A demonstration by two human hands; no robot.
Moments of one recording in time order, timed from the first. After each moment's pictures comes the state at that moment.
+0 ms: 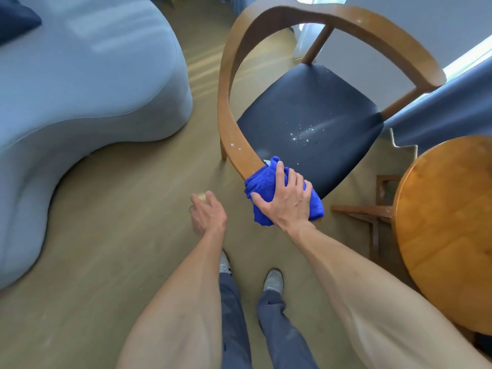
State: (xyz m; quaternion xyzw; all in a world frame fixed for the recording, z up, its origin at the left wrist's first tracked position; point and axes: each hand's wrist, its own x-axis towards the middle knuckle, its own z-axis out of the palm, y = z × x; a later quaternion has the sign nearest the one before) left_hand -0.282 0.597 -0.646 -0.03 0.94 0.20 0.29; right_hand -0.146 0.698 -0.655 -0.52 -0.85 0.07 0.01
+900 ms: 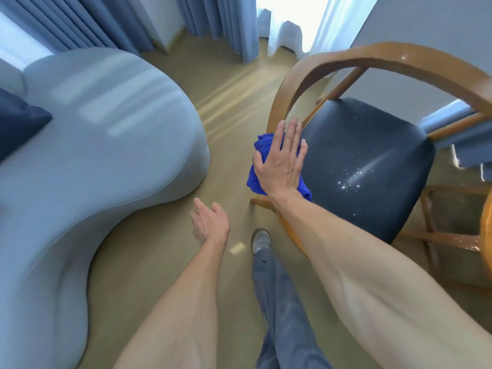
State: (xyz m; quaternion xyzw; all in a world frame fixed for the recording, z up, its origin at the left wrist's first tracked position) left_hand -0.537 0.713 -0.678 0.11 0.94 0.13 0.29; right_hand -0.440 0.858 -0.663 -0.63 -0.77 0.06 0.07
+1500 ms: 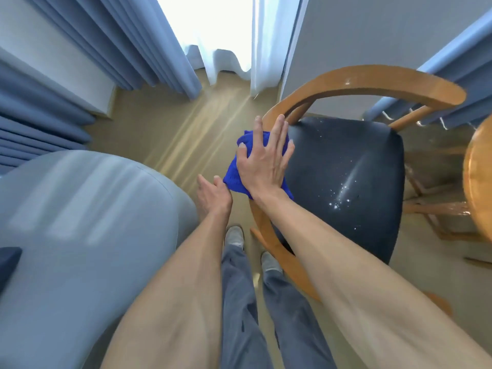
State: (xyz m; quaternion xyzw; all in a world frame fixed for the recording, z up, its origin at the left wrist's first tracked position) left_hand -0.585 0.977 -0.646 0.28 0.88 0.13 0.35; right_hand -0.490 1.021 -0.621 -0.77 -0.61 0.13 0.15
